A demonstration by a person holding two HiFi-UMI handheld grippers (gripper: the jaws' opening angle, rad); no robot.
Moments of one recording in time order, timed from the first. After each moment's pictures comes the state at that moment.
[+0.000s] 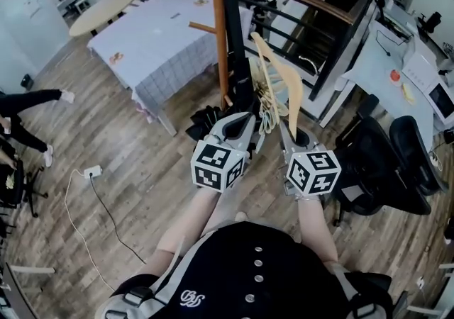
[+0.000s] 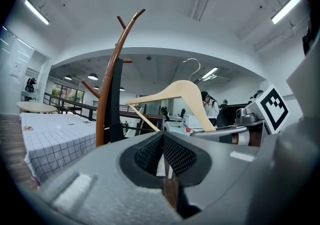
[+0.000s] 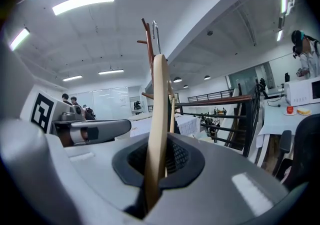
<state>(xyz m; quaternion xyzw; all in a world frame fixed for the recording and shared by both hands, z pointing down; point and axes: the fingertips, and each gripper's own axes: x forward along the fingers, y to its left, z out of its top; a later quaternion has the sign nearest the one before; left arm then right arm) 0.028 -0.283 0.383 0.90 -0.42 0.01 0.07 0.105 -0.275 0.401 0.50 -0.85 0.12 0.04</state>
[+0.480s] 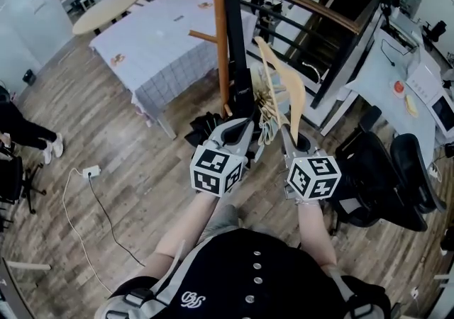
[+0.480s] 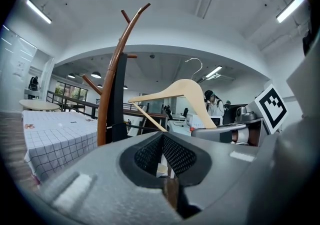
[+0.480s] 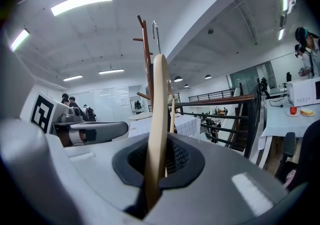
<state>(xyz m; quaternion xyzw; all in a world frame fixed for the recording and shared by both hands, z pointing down) 0.029 -0.314 0.389 0.90 -0.44 0.01 0.08 0.115 -0.310 0.401 0.50 -0.86 0.12 0.04</state>
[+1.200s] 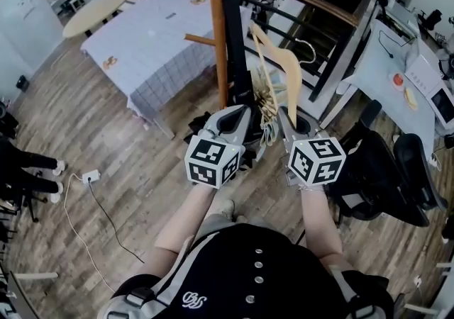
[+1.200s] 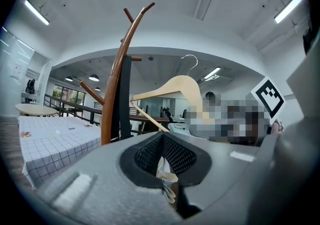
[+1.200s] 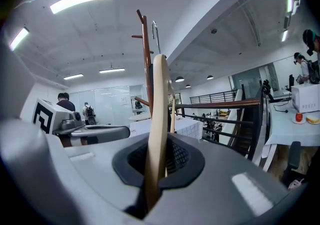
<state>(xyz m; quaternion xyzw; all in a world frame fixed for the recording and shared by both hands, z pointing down) 0.010 -0.359 0.368 0.90 -0.43 0.01 0.07 0.091 -0.358 0.369 0.50 -0.86 0.11 0.05</state>
